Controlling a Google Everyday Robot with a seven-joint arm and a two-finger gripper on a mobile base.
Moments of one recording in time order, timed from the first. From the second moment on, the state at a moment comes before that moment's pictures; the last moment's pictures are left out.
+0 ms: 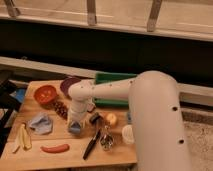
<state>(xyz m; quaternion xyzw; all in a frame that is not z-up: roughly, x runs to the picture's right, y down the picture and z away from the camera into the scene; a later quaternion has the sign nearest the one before) -0.157 0.212 0.805 -0.44 0.21 0.62 0.61</state>
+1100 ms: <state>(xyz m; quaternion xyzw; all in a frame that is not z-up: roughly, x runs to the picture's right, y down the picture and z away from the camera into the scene) -0.170 0.199 0.802 -0.44 0.20 0.63 0.60</state>
